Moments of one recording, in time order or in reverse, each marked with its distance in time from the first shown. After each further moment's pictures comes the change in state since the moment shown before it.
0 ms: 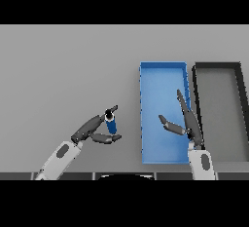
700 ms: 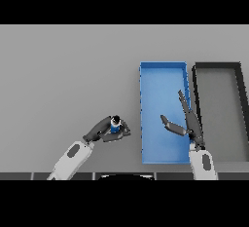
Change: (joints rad) left arm -0.009 -0.149 -0.004 0.071 0.084 -0.020 -0.103; right arm 0.009 -0.014 -0.005 0.005 0.019 -0.008 -0.007
